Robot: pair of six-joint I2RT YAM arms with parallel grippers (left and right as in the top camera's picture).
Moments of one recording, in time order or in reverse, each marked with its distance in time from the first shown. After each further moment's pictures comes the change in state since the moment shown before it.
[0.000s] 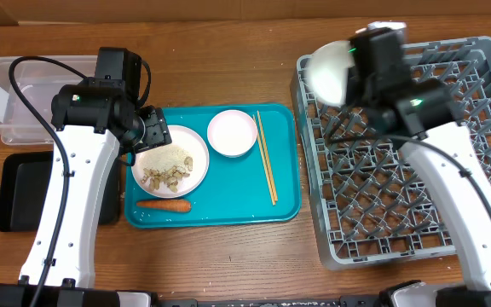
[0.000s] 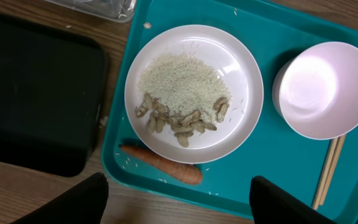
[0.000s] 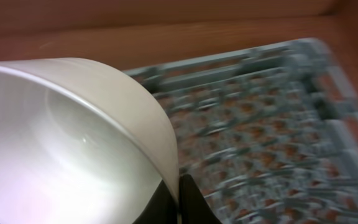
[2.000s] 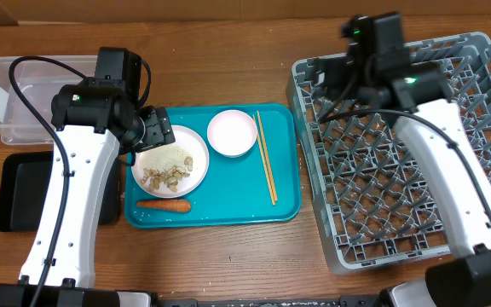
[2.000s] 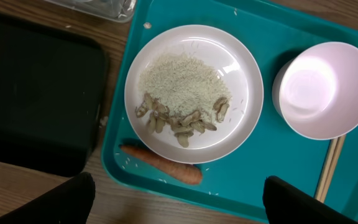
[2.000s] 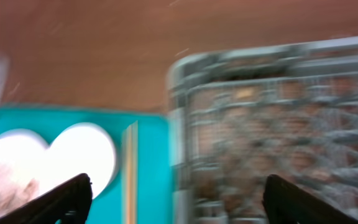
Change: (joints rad) left arm 0.000 0.000 0.000 0.000 0.001 0.000; right arm 0.003 0.128 0.046 0.048 -0.562 -0.069
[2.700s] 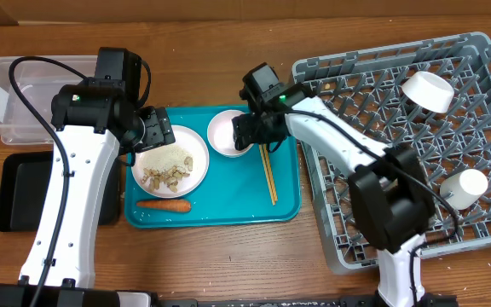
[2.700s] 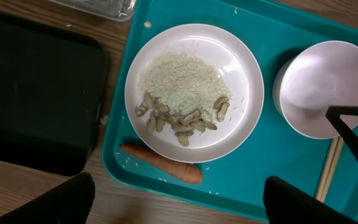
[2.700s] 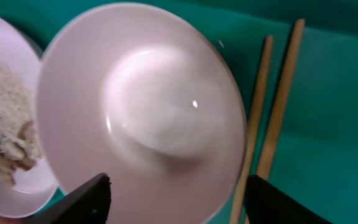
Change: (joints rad) left arm 0.000 0.000 0.000 -0.003 0.000 0.000; right arm 0.262 0.451 -0.017 0.153 -0.156 0.107
